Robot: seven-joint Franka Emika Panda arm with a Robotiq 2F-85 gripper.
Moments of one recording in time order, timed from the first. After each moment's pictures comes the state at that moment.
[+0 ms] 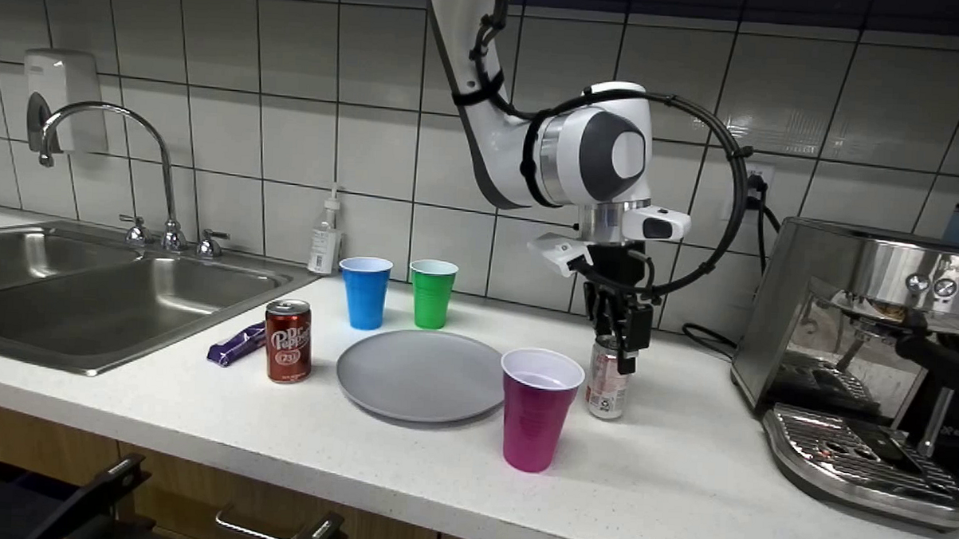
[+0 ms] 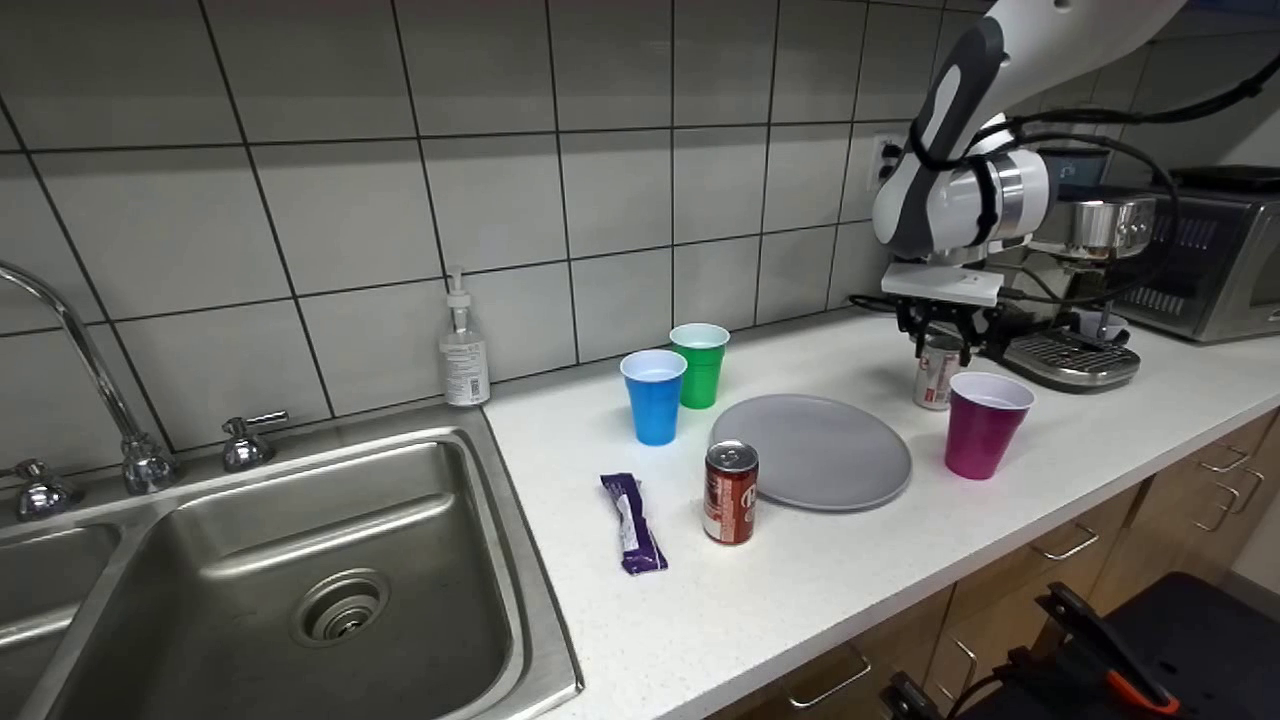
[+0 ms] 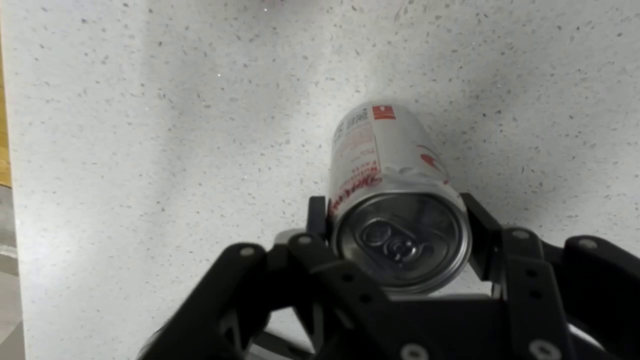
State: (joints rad) arm -0.17 0.54 -0.39 -2.00 0.01 2.63 0.60
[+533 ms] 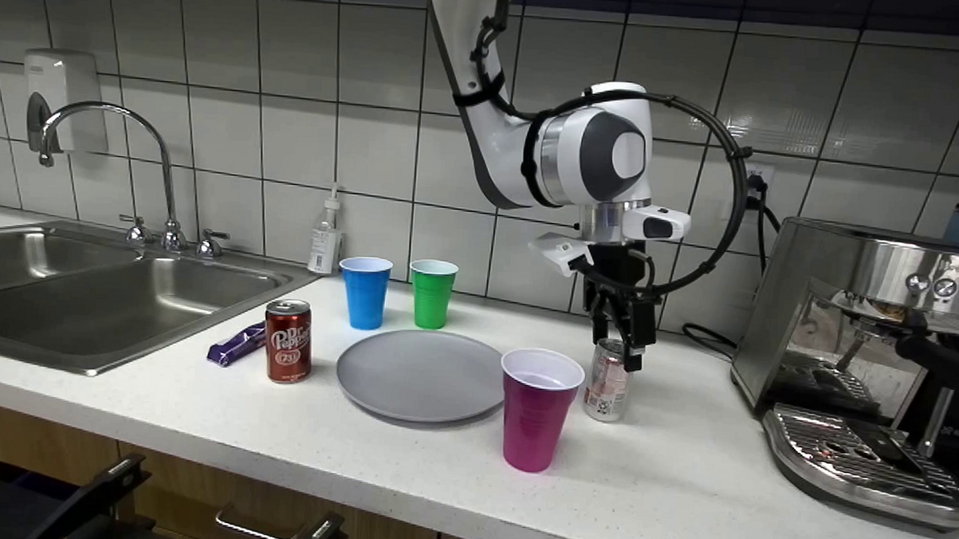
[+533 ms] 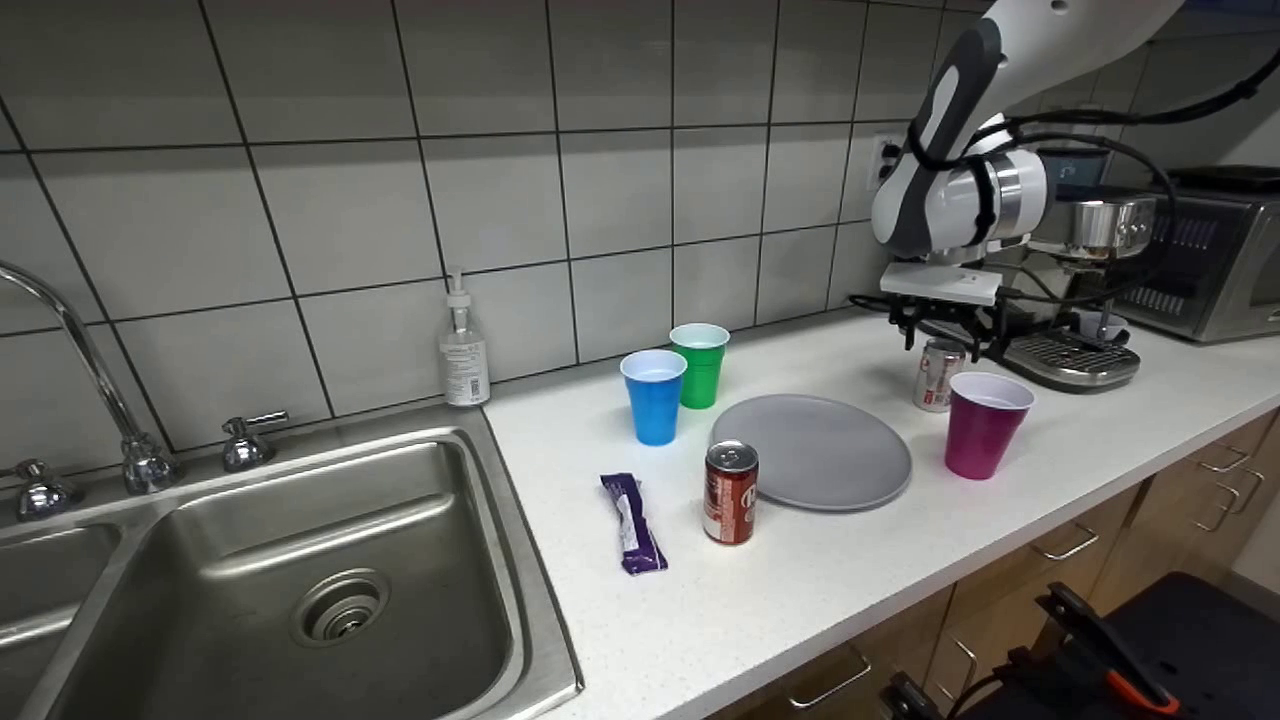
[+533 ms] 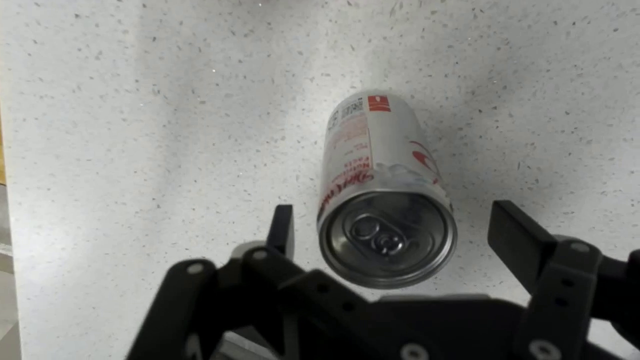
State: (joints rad) arm -0.17 0.55 -0.39 -1.99 0.01 2.63 0.60
